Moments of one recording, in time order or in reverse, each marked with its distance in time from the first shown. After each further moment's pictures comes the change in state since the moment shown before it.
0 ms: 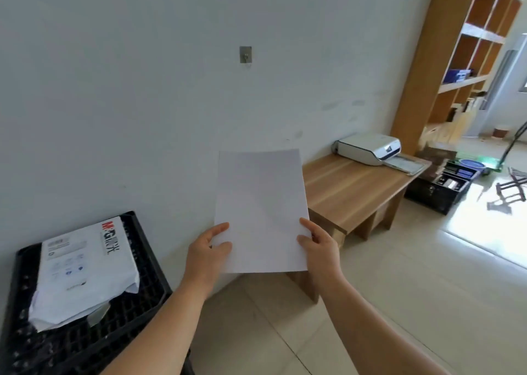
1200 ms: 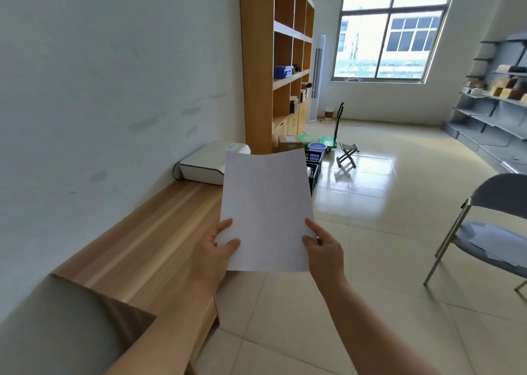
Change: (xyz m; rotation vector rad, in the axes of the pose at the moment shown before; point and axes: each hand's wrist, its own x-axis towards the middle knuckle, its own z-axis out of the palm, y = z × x) left_hand 0.216 0.011 0.614 -0.073 -0.596 0.076; right_hand 0.377 -0.016 -0.431 -0.099 0.606 -0.086
